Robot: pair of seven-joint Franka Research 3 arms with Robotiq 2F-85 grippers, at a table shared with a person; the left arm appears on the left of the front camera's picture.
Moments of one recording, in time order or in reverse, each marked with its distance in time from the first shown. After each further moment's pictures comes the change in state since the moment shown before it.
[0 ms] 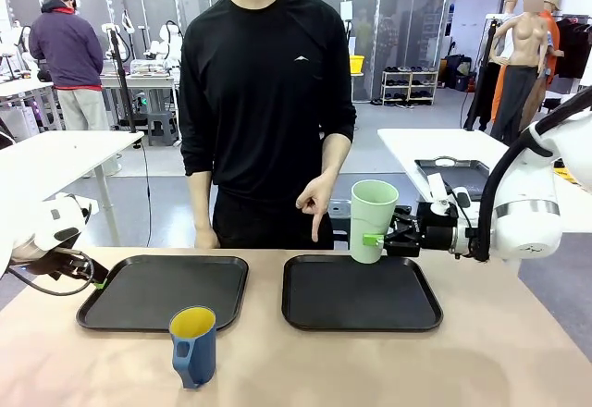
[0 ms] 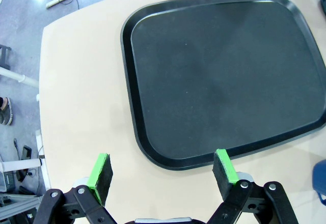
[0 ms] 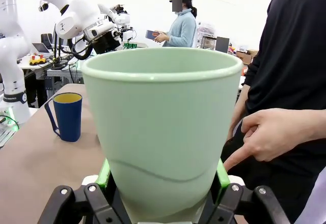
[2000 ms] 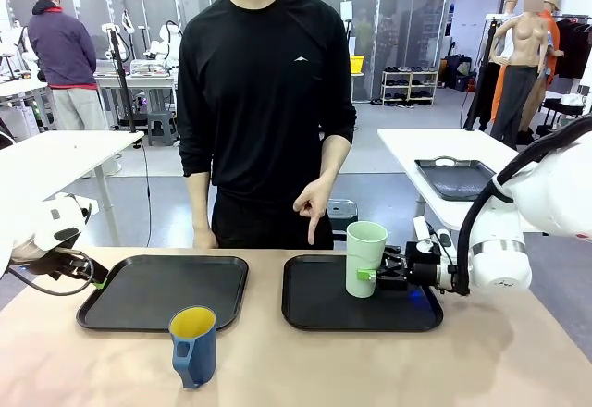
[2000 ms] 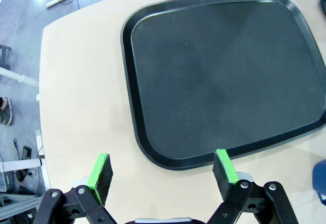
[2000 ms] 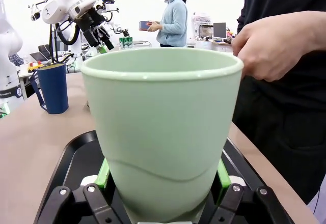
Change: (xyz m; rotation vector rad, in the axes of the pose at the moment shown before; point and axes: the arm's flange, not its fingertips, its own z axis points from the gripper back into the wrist) left arm 0.000 0.000 0.000 0.000 0.000 0.000; right arm -0.121 -0.027 -0.004 -0.008 0.005 -0.147
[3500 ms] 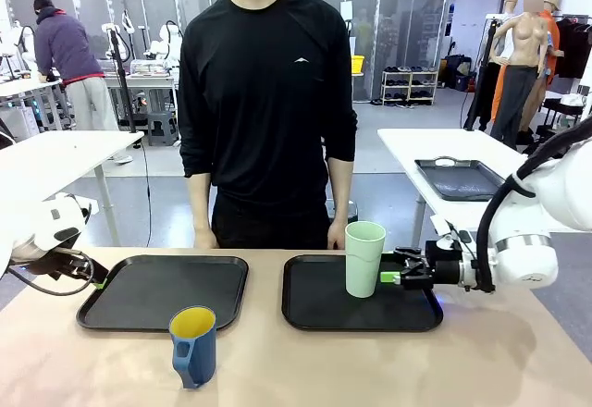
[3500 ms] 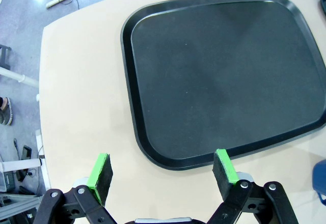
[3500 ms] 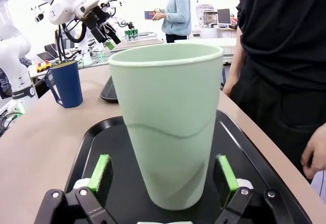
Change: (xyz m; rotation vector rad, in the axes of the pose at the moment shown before) left arm 0.000 0.000 0.000 0.000 0.000 0.000; right arm 0.011 0.002 0.047 0.023 0.060 -0.079
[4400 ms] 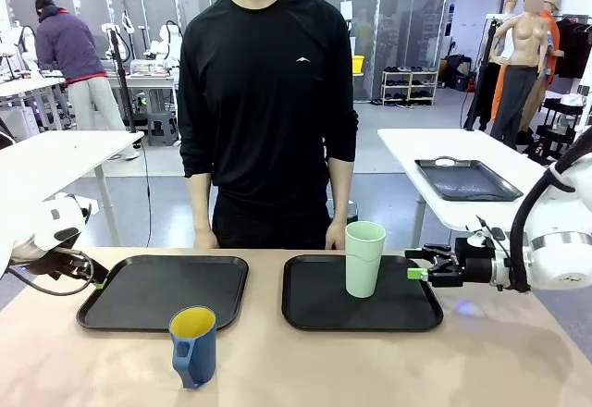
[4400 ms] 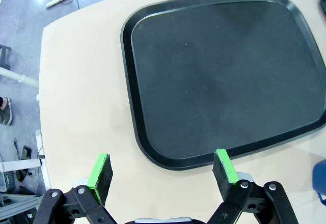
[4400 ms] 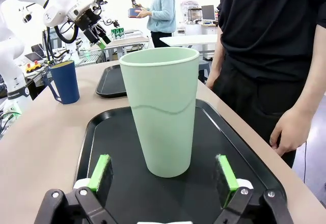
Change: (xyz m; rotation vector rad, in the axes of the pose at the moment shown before) left arm 0.000 0.000 0.000 0.000 0.000 0.000; right arm 0.013 0.014 0.056 -0.078 0.014 0.000
